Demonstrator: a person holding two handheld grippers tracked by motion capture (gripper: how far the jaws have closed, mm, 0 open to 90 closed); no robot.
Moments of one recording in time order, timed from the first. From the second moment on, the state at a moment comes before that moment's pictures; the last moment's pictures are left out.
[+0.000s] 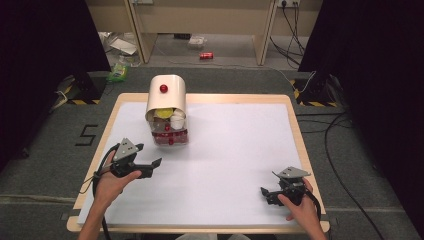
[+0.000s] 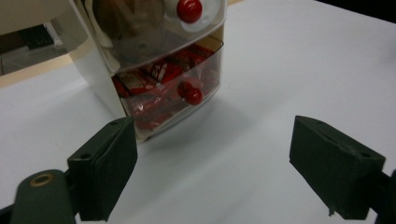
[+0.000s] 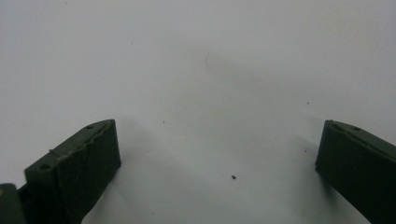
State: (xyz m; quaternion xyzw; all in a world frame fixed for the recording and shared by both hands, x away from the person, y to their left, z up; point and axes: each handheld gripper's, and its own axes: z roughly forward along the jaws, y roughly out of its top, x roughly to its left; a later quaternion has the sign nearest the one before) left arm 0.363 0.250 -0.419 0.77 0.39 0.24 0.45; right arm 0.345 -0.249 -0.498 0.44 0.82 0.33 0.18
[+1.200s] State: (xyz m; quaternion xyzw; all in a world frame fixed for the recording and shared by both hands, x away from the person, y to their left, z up) left arm 0.397 0.218 -0.369 0.78 0.33 0.26 0.47; right arm 0.345 -0.249 -0.498 0.44 0.82 0.33 0.18
